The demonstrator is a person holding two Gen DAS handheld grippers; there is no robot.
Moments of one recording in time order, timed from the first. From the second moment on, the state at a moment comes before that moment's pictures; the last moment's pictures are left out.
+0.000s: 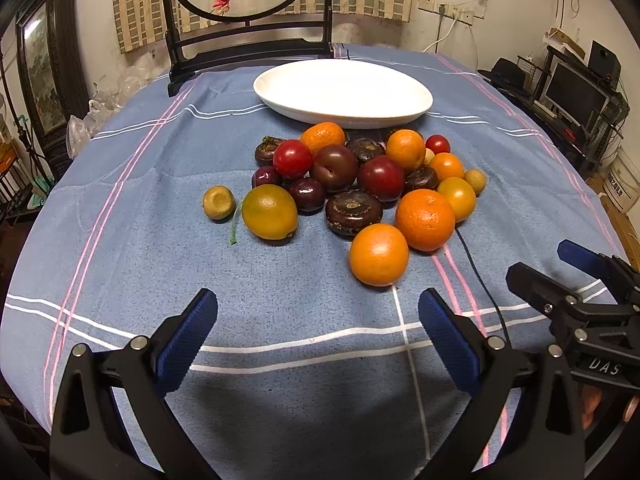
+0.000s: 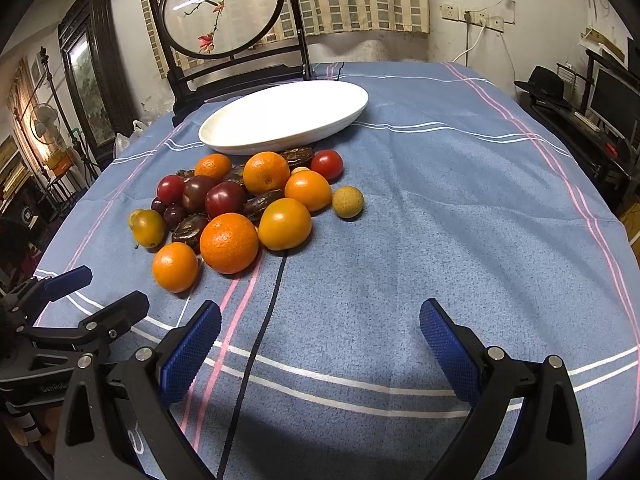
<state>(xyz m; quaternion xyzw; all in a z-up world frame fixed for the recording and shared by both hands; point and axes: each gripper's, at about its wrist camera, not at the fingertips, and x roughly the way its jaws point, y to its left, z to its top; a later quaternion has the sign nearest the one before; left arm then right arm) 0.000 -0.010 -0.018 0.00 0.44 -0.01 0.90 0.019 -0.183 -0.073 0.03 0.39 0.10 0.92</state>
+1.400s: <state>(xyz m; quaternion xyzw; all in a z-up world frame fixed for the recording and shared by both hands) 0.036 -0.039 -0.045 0.02 0.48 -0.04 0.88 0.022 -0.201 -0.073 0.05 0.38 0.09 0.92</state>
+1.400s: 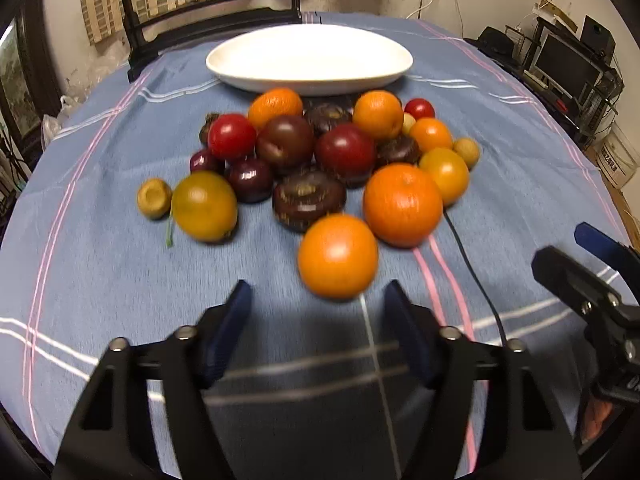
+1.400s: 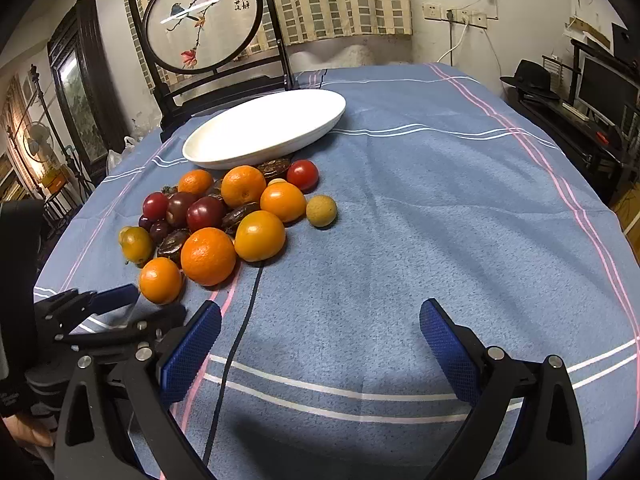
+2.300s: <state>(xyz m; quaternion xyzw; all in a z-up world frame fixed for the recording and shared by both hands) 0.021 0.058 -0.022 -0.03 0.44 -0.02 0.90 0.081 -0.090 -0.083 -0.07 0.45 0.18 0.87</state>
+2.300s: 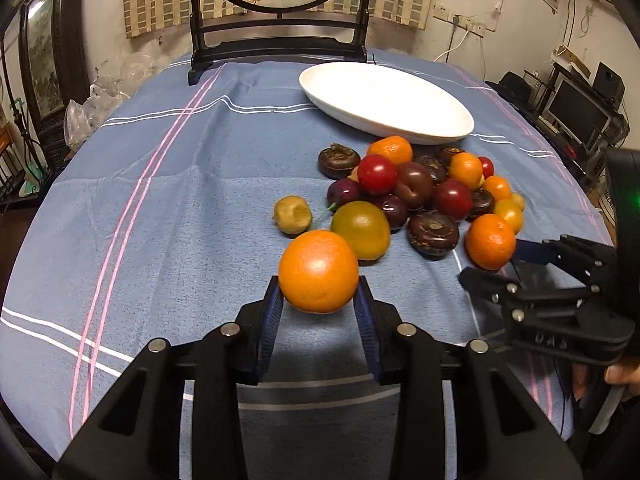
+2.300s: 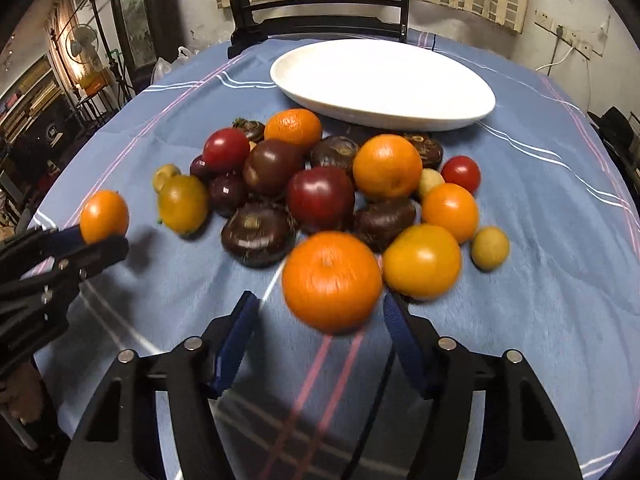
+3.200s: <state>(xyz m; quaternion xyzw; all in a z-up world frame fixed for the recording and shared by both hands) 0.236 0.001 0.005 -0.03 0.46 -0.05 0.88 0.223 -0.118 -0.049 0.02 0.40 0.15 0.91</state>
